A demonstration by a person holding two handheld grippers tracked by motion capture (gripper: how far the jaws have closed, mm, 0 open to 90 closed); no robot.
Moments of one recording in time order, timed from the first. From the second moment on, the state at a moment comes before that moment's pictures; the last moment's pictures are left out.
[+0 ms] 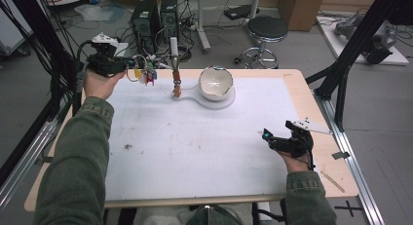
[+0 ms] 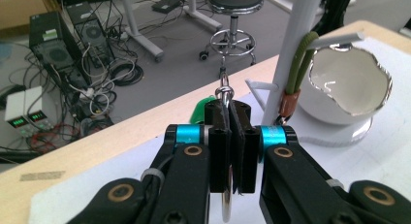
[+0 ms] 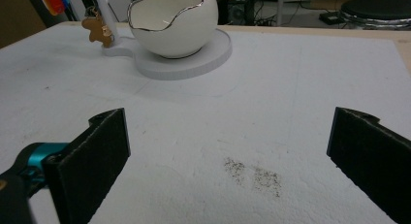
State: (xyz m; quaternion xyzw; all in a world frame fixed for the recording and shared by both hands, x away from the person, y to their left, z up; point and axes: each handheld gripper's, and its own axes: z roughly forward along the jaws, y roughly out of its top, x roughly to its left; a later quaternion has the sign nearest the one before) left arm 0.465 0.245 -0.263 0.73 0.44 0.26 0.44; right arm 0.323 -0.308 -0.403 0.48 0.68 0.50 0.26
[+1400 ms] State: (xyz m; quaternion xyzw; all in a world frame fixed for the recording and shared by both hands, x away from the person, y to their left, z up) left arm 0.490 0.175 -0.286 0.75 0.42 0.26 0.44; right arm 0.323 -0.308 -0.403 0.47 0.68 0.50 0.25
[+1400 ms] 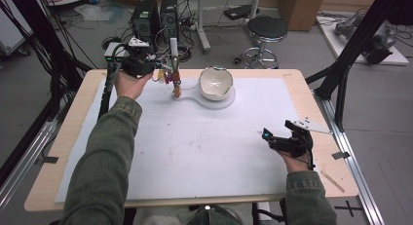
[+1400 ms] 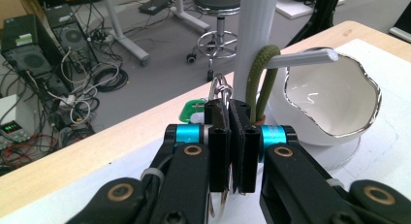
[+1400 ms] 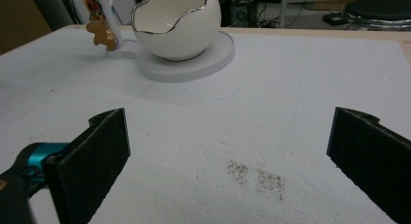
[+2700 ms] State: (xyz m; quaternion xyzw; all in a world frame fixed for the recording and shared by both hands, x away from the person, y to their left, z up) left arm 0.490 0.184 -0.309 0.73 0.46 0.19 0.47; right arm 0.325 -0.308 -0.403 0.48 0.68 0.50 0.25
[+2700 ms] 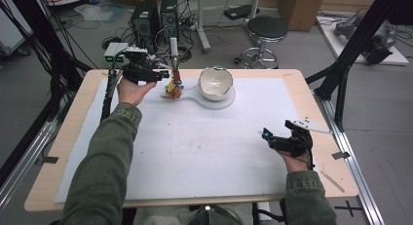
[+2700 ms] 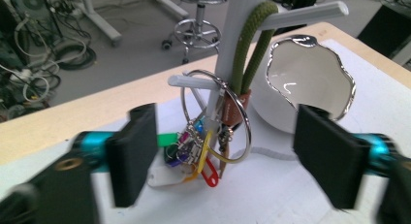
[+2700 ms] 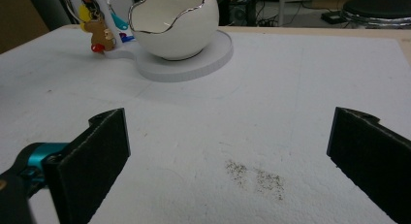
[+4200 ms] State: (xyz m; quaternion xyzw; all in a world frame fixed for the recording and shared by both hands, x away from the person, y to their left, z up) left arm 0.427 0.219 -0.331 0.72 0.45 0.22 0.47; right arm 0.324 -0.308 -0.403 0.48 0.68 0.50 0.26
